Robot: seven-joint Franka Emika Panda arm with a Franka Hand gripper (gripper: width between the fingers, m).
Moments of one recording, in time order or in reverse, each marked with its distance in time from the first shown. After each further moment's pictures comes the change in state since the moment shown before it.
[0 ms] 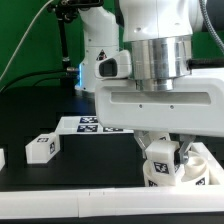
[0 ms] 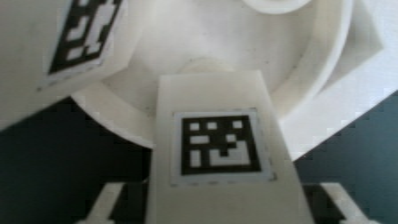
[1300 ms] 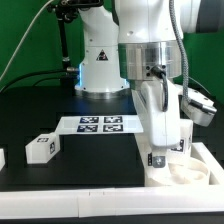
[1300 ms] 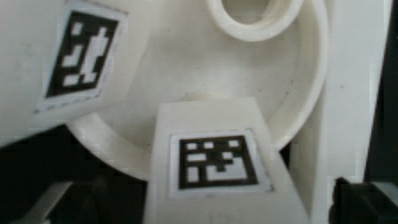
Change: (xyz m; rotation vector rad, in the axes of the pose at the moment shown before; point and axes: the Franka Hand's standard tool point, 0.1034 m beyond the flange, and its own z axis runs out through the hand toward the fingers) arm -0.013 0.022 -0.010 -0.030 0.006 0.863
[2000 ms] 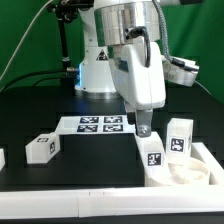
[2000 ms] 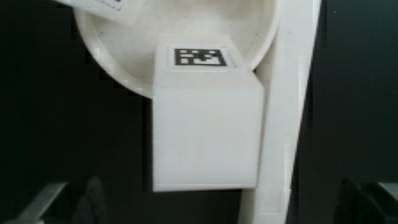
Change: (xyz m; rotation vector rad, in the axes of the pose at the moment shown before) arm 0.022 0.001 -0.033 0.041 -0.022 -0.065
